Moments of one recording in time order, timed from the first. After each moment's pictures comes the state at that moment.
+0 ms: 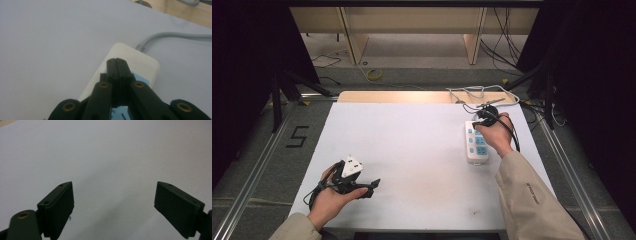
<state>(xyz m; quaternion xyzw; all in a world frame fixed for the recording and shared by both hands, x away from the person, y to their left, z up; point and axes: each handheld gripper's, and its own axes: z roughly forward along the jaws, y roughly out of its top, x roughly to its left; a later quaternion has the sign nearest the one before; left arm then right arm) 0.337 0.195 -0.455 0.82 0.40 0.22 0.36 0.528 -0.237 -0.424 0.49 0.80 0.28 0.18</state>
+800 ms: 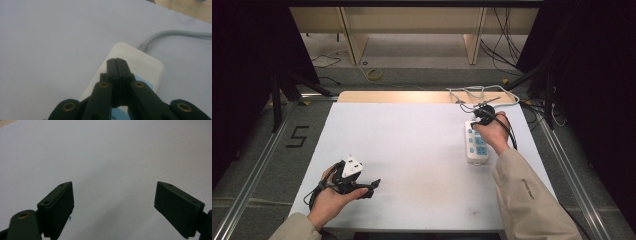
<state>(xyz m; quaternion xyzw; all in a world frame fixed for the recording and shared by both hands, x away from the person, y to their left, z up) 0.337 0.195 -0.455 0.82 0.39 0.22 0.36 0.538 -0.231 -0.430 0.49 0.81 0.27 0.17</state>
